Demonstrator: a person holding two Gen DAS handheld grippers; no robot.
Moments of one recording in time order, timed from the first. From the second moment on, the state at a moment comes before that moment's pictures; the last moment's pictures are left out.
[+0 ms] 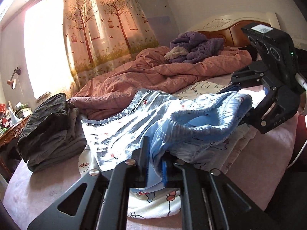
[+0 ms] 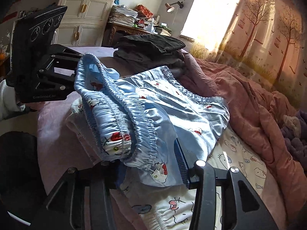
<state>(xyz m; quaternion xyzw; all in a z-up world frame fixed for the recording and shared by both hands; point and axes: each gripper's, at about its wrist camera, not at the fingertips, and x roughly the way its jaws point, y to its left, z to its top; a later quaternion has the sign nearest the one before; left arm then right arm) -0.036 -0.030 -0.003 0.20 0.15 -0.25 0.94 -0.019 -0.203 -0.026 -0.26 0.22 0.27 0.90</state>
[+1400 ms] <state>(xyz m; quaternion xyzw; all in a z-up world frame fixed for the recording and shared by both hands) -0.047 0.011 0.028 0.11 0.22 -0.31 0.92 -0.036 -0.237 0.005 -0.06 0.28 0.35 0.89</state>
